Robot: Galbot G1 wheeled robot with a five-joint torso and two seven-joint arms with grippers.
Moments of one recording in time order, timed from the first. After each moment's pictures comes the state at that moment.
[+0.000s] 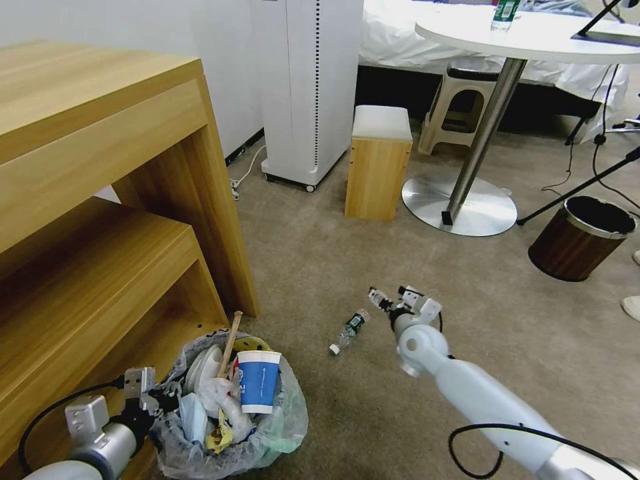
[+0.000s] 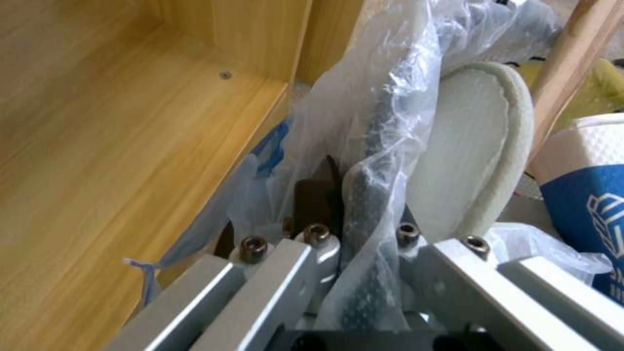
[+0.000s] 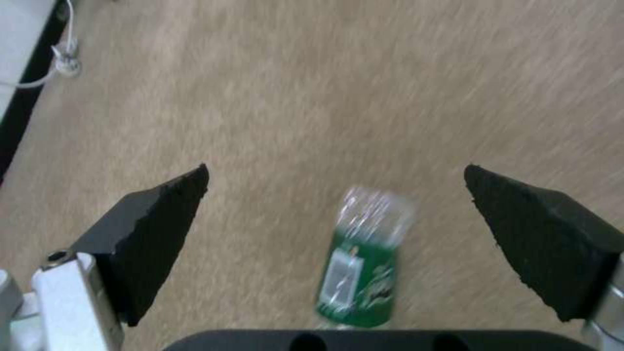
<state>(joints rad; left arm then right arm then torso) 1.82 -1.13 -0.80 -2.23 -0.75 0.53 -0.07 -0.69 1.15 -0.23 1.27 1.40 0.03 0.51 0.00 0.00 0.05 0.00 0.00</state>
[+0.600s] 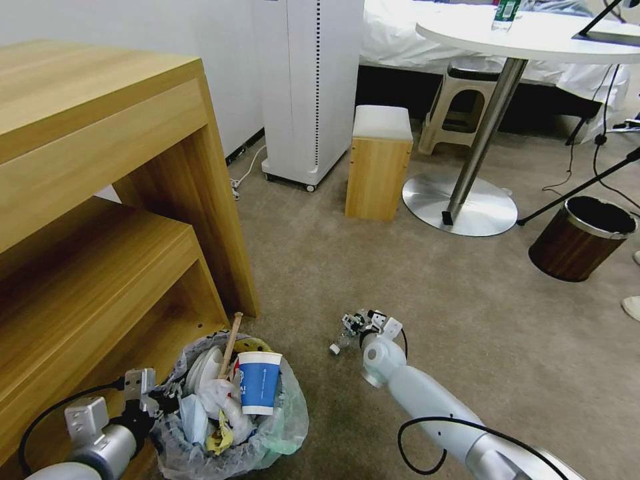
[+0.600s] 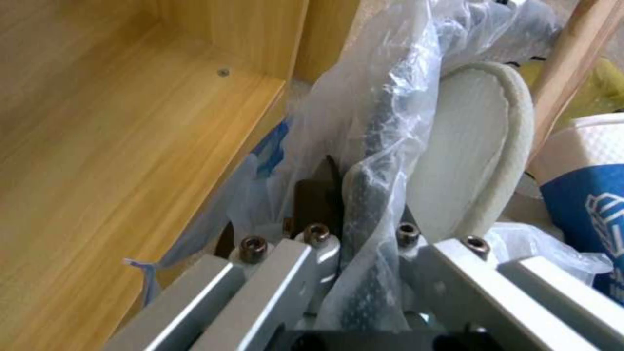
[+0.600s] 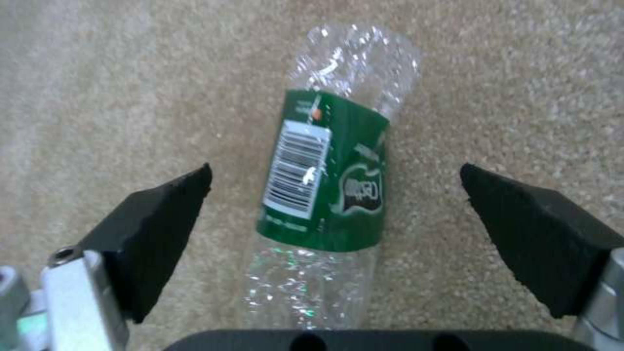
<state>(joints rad) 1.83 -1.12 -0.81 -2.25 -0.76 0.53 -0.07 -0.67 1.34 -0.23 0.96 1.31 0.02 0.43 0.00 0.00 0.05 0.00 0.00</state>
